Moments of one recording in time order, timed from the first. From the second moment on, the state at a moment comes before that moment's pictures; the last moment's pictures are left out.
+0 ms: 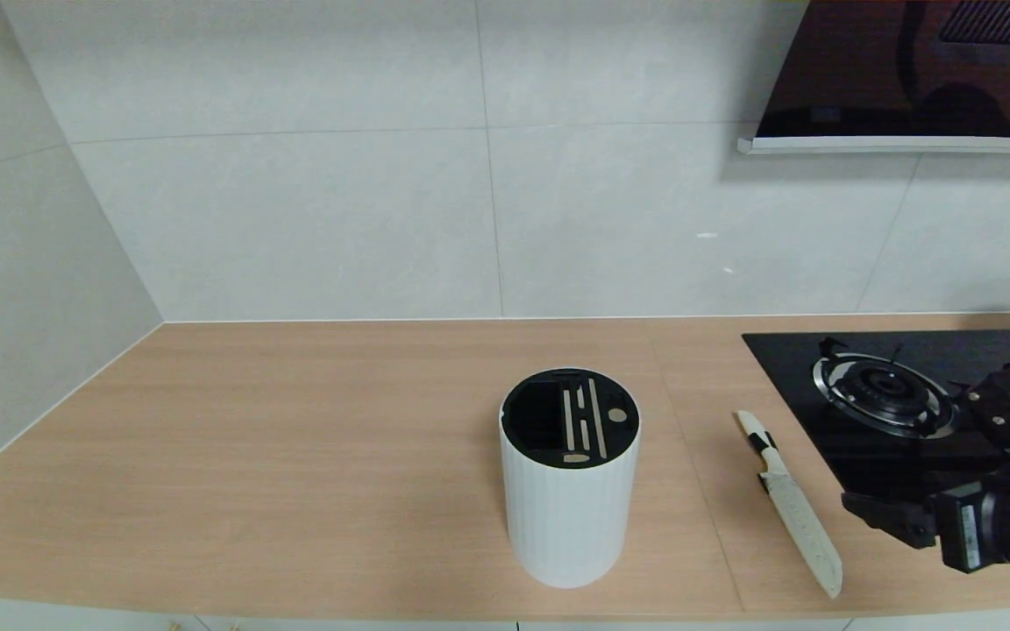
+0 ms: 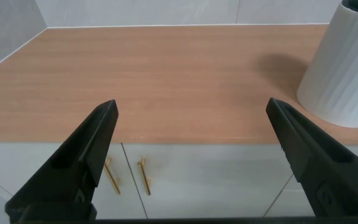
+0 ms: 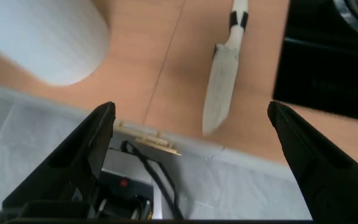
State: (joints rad) left arm 0.00 0.00 0.00 0.00 0.01 0.00; right arm 0.18 1.32 -0.41 -0.35 0.08 -0.01
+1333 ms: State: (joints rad) left arm 0.00 0.00 0.00 0.00 0.01 0.00; right arm 0.17 2.19 -0.51 -1.05 -0.11 0.02
